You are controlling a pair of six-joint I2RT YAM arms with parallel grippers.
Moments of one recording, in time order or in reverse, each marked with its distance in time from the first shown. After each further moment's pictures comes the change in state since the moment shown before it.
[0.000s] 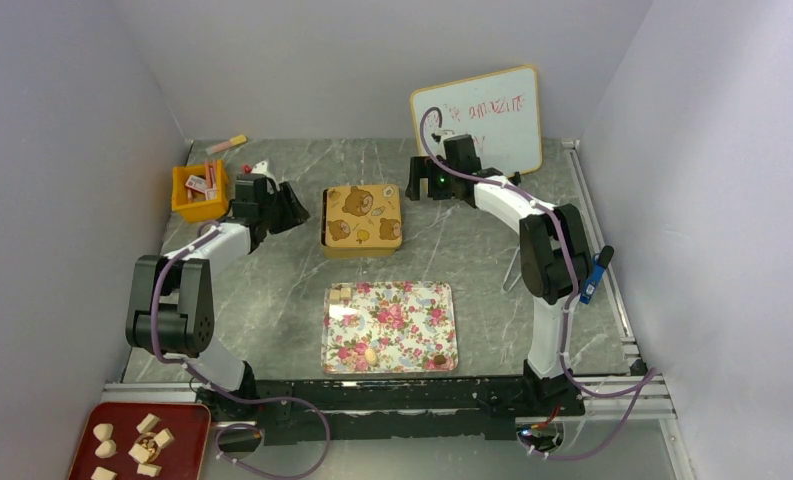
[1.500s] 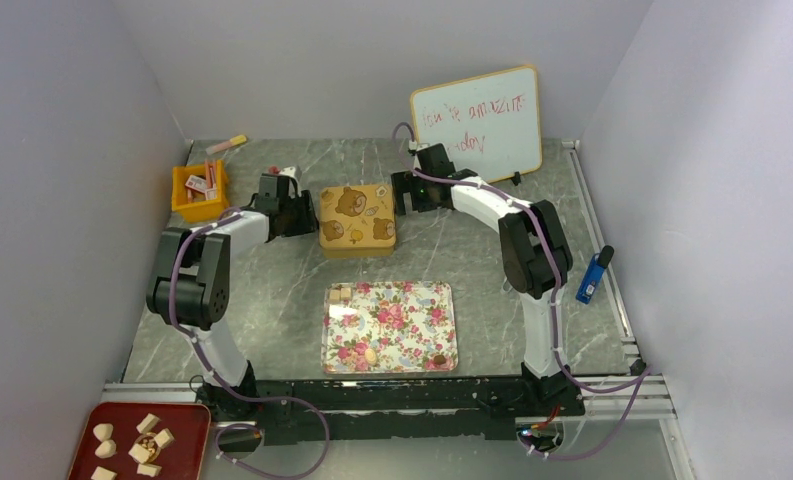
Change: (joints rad) left arm -0.076 0.186 0.113 -0.094 -0.047 0.138; right arm 0.105 0.103 0.098 -0.144 0.111 -0.043
